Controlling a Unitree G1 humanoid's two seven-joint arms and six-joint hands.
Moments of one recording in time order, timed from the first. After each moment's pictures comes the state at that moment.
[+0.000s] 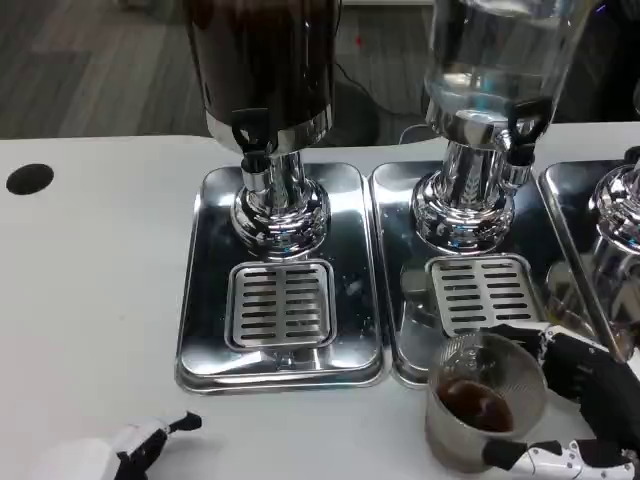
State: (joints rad) left arm 0.85 0.33 0.02 -0.51 0.83 -0.18 0.05; right arm 0.08 -0.27 -0.12 0.74 0.20 -1.01 0.57
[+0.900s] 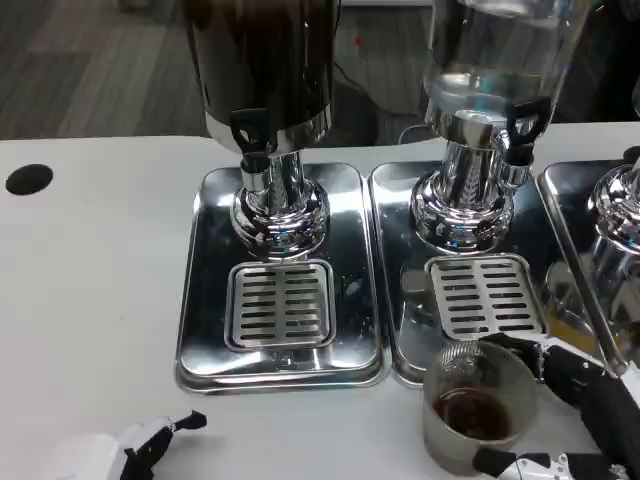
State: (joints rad) left arm 0.83 0.33 0.00 -0.51 0.83 -0.14 0.03; right arm 0.00 -0.27 -0.13 1.02 0.00 -1.28 0.40
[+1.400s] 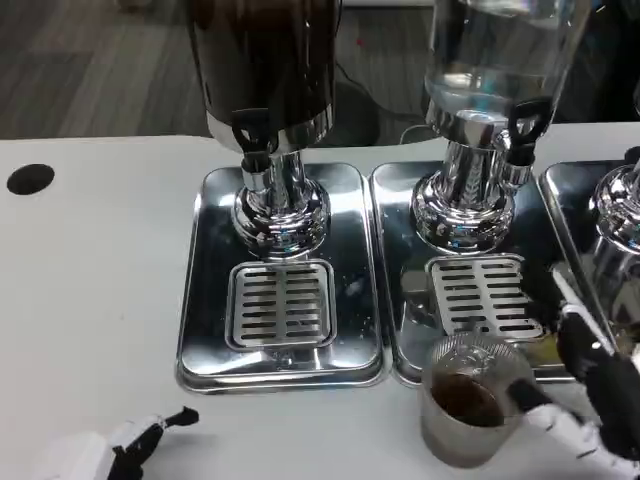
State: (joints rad) left arm 0.84 0.33 0.02 -0.51 0.79 -0.15 0.03; right arm 0.05 -0.29 -0.05 0.81 0.18 -1.21 0.42
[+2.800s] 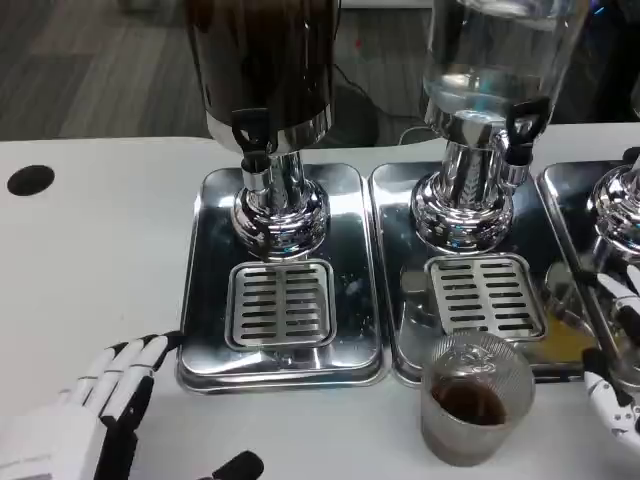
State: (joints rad) left arm 0.79 0.31 0.02 -0.42 0.87 -0.29 0.31; right arm 0.39 -0.42 -0.19 -0.01 -0.54 -0.53 -0.06
